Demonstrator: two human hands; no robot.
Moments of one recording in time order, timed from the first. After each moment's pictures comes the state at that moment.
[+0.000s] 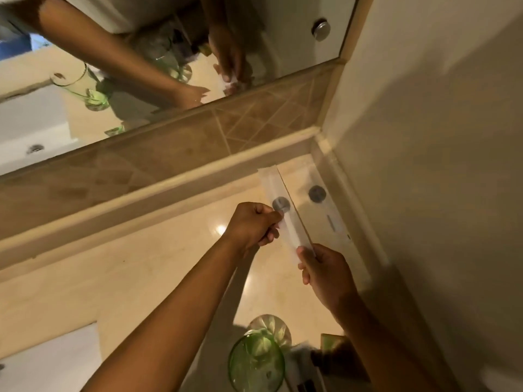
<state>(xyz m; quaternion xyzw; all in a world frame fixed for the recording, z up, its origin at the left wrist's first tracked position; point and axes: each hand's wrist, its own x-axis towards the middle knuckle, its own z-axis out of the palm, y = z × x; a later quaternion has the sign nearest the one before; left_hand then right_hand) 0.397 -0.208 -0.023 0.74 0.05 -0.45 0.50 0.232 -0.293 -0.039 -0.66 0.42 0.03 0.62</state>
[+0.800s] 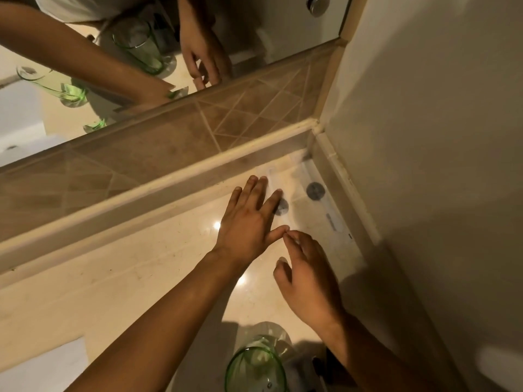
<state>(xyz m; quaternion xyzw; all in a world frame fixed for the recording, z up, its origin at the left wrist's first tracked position) 0.401 -0.198 -0.067 0.89 -0.44 -0.12 0.06 0.242 -0.271 -0.048 -0.92 0.26 0.03 0.29</state>
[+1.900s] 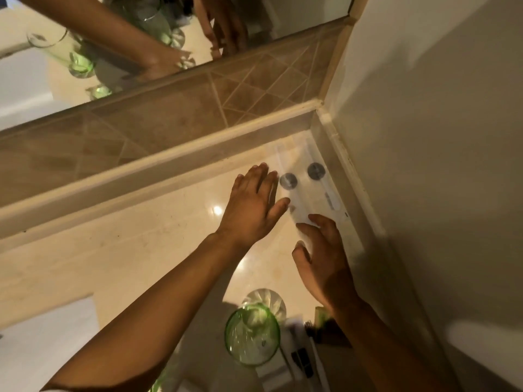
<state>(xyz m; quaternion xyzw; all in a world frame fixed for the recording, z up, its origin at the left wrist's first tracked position) 0.380 -0.191 -0.047 0.89 -0.39 -0.17 0.18 0.208 -0.285 -0.055 -0.88 0.30 -0.02 0.36</state>
